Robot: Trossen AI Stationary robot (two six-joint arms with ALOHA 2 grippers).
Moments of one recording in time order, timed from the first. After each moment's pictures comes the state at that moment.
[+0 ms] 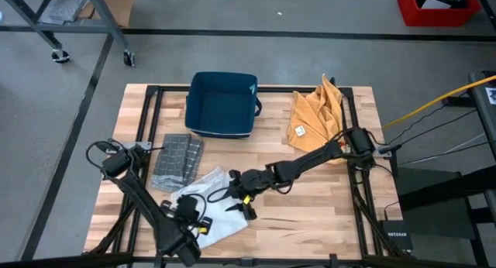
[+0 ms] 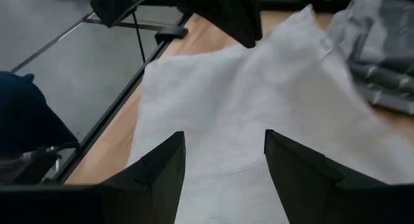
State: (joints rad) left arm -0.85 2.00 1.63 -1.46 -0.45 -2.13; right arm 0.28 2.03 1.28 0.28 -0.18 0.08
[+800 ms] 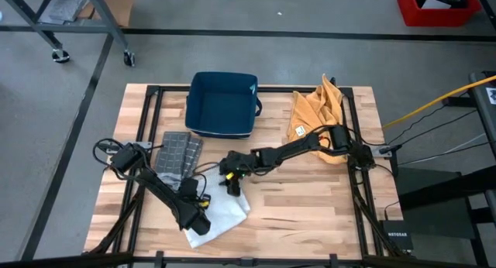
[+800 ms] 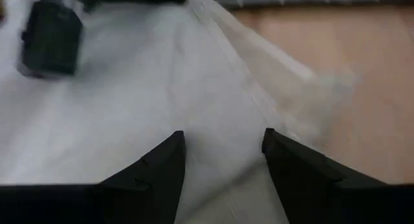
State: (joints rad) left arm -0.70 2.01 1.23 -1.26 -0.33 -2.09; right arm 0.11 2.22 1.43 0.08 -0.11 0.21
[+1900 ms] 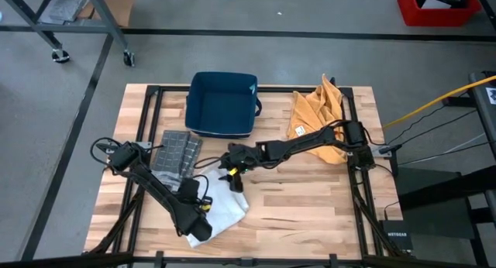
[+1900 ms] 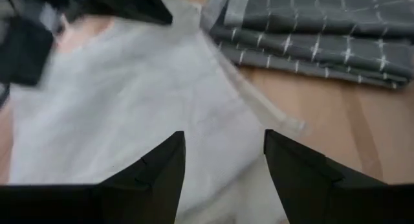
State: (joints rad) left arm -0.71 1.98 1.49 -1.57 -0.35 -2.07; right arm 0.11 2.06 1.43 0.00 -0.10 0.09
